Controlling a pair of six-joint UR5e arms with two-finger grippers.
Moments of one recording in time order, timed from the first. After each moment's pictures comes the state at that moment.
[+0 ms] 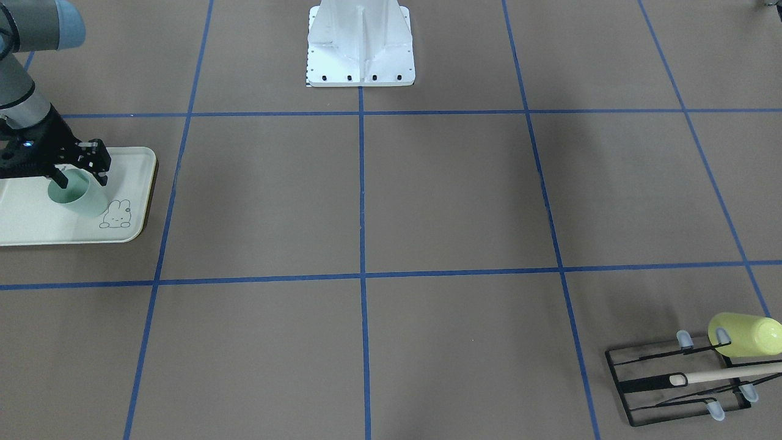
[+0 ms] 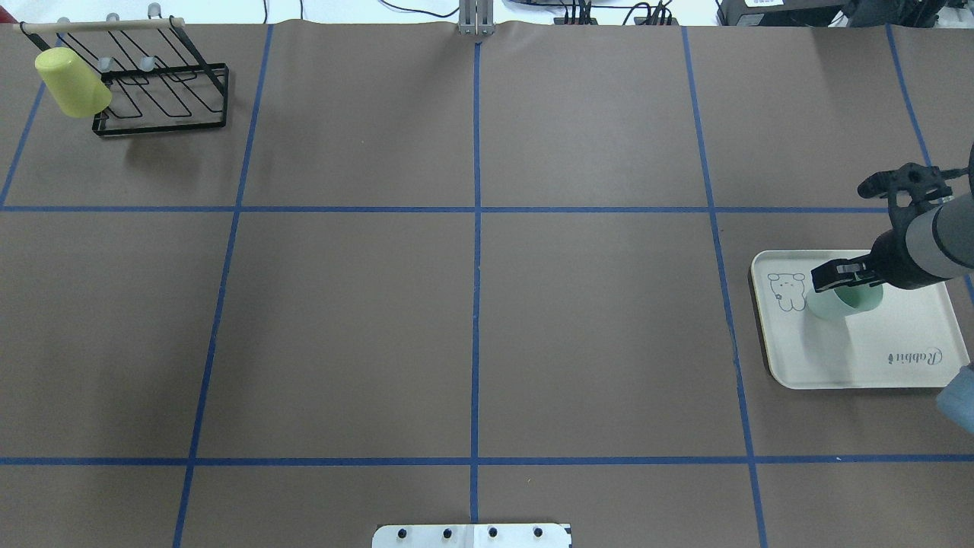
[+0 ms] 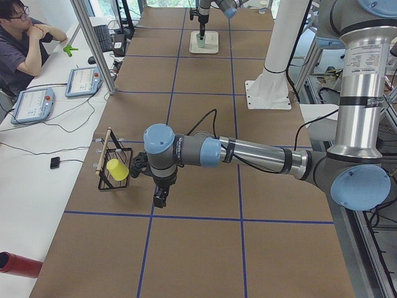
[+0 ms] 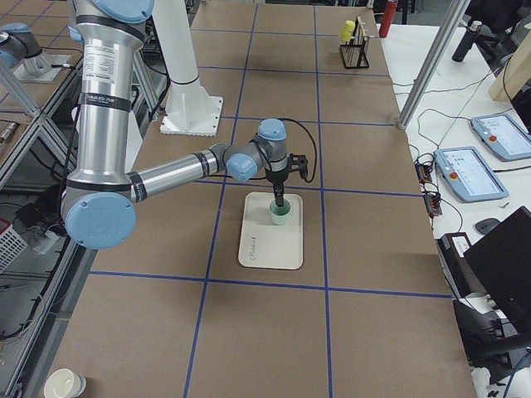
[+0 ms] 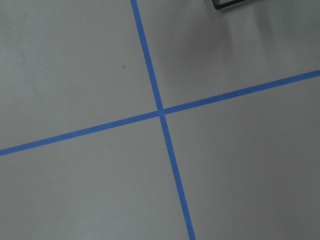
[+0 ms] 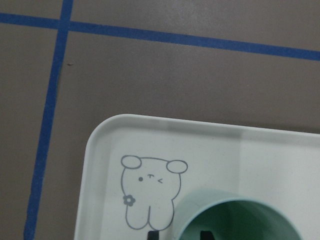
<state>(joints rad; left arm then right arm) -1.56 -1.58 -1.73 -1.49 -2.32 0.17 0.90 -1.67 2.01 -1.36 2.01 0.75</state>
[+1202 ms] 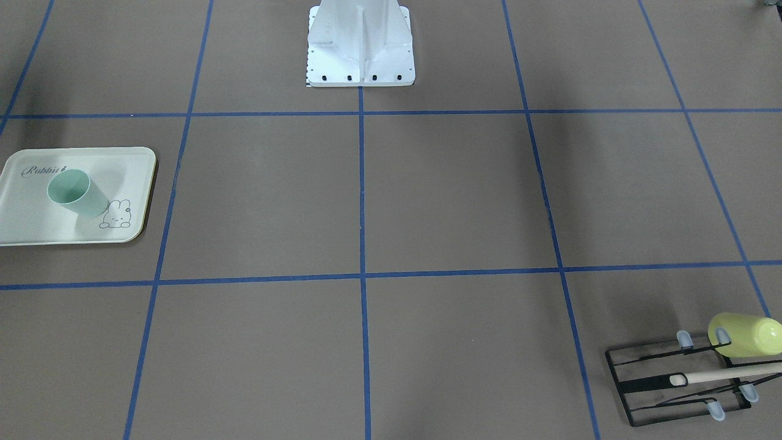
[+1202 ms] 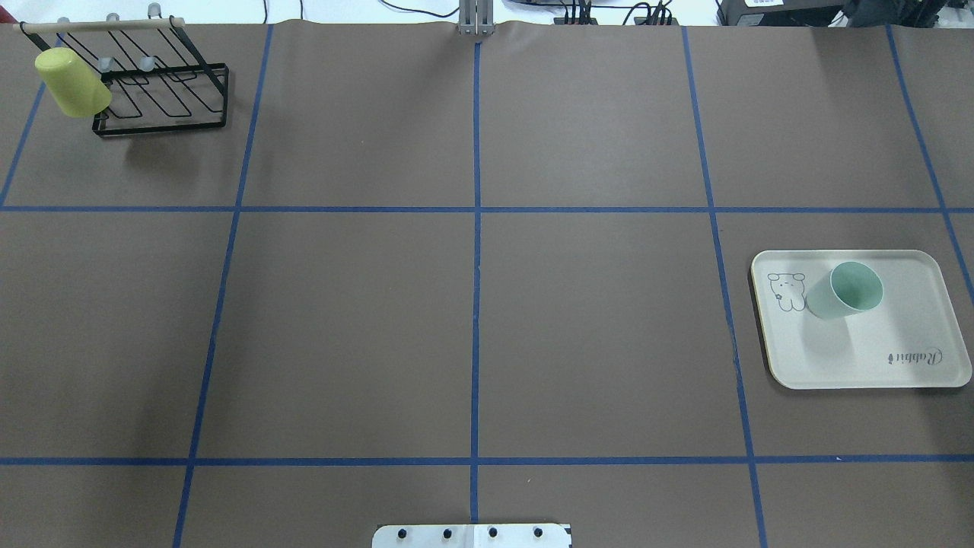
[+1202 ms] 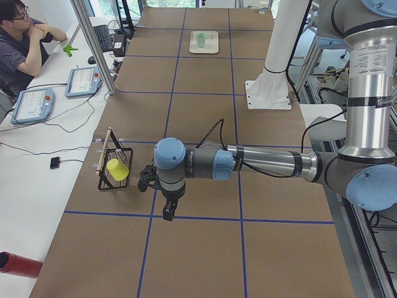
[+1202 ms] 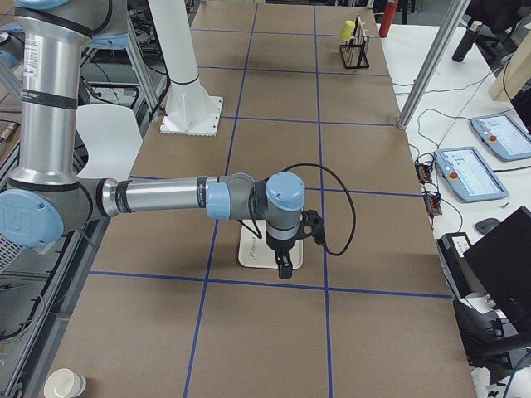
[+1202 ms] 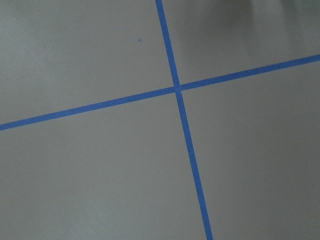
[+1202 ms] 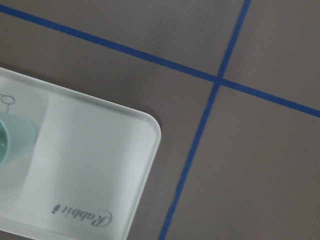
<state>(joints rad) -1.61 -1.51 -1.72 -1.53 -2.32 0.18 1.59 -1.74 1.80 -1.64 2.29 -0.24</state>
